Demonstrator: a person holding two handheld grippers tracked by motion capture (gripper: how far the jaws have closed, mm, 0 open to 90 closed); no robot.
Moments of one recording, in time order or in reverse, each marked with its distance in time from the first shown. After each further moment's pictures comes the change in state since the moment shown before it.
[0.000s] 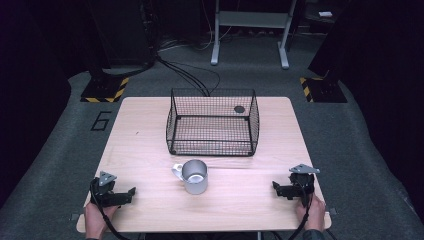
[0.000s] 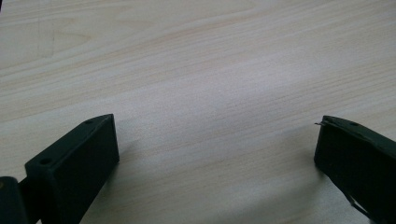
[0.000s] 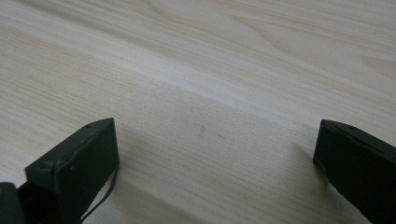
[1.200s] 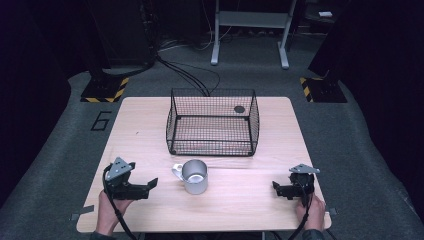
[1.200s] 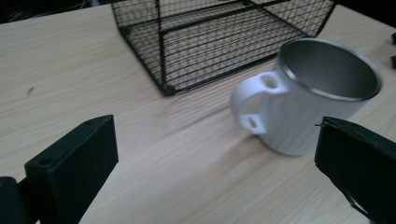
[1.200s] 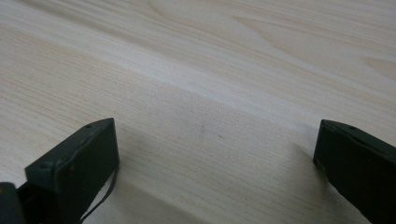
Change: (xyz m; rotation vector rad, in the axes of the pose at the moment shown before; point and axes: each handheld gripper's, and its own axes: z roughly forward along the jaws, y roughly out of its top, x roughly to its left) left arm -0.081 0.084 -0.061 -0.206 -0.289 0.146; right arm 0.000 0.000 0.000 0.002 0.002 0.003
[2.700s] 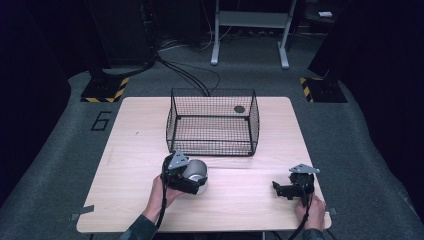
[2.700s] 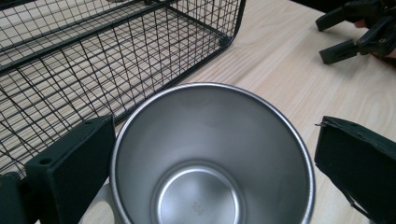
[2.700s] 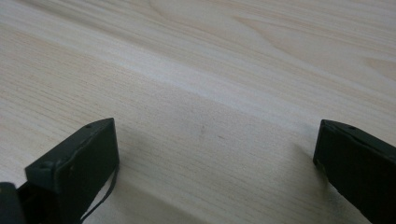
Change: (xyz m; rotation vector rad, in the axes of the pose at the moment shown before) left arm -0.071 0.029 0.110 0.064 -0.207 0.141; right arm 0.000 0.000 0.000 0.002 0.001 0.005
